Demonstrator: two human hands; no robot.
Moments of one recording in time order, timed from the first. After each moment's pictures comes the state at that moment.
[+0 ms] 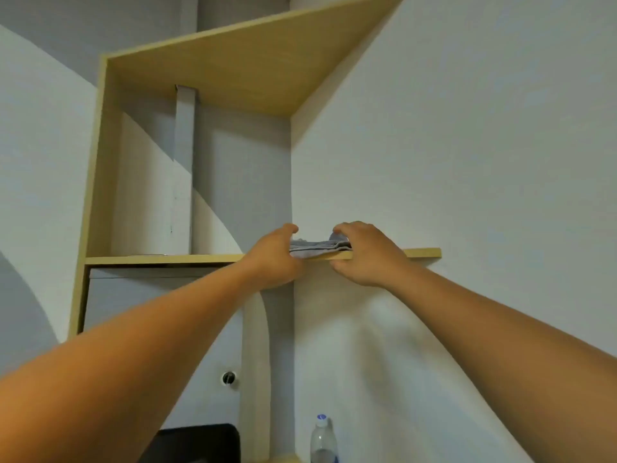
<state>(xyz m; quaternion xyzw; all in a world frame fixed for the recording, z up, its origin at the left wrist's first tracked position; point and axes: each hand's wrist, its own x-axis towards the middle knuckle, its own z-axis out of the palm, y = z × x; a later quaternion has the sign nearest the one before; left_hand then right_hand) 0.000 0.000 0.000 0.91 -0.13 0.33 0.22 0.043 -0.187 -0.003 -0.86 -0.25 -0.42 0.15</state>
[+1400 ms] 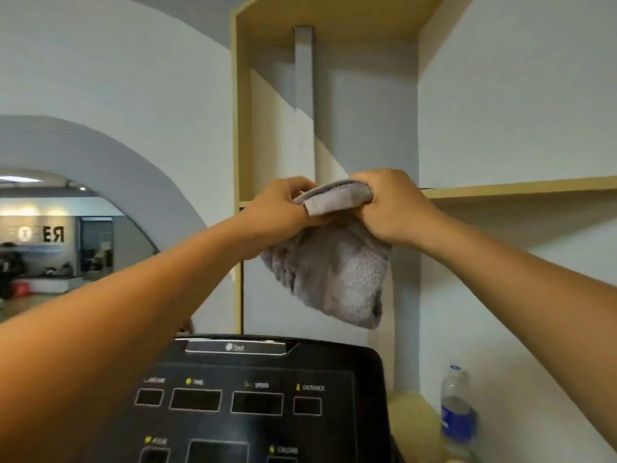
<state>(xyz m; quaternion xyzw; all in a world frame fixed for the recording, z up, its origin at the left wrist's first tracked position) -0.112 0.141 -0.044 0.86 -0.07 0.36 0.36 -0.019 -0.020 -0.033 -0.75 -0.46 -0.36 0.29</state>
